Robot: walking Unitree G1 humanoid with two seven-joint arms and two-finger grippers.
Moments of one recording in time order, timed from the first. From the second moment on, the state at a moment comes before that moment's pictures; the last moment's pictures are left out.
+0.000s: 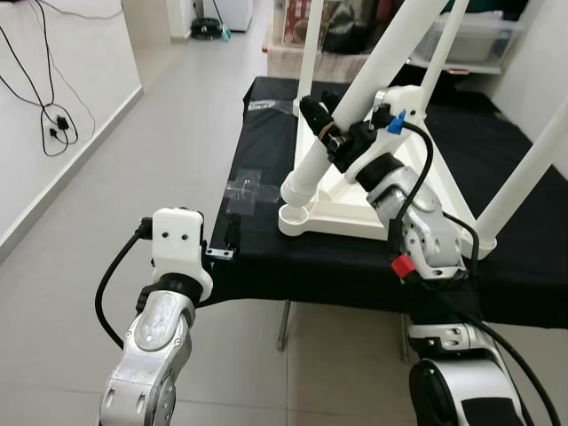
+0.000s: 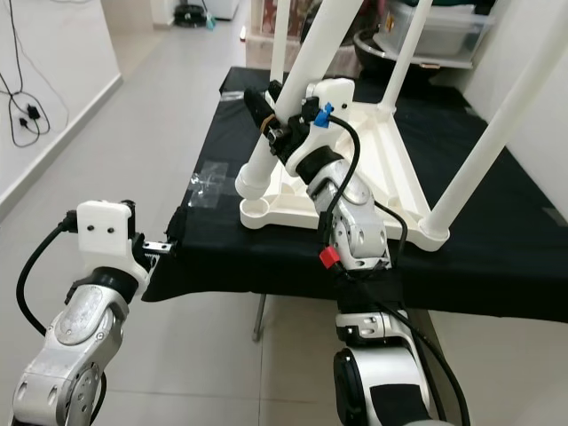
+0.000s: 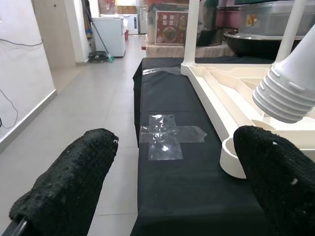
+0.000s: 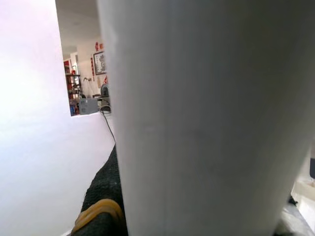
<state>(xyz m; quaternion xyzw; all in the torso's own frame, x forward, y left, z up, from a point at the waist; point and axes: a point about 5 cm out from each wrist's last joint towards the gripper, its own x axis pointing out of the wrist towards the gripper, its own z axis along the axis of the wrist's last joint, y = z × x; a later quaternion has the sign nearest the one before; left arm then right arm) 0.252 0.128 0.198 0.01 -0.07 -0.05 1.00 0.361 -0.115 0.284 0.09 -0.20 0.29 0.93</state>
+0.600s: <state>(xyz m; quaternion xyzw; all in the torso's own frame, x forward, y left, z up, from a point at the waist) 0.254 0.130 0.195 0.01 -0.06 -0.05 1.00 0.360 -0.110 0.284 0.08 -0.20 0.30 0.93</state>
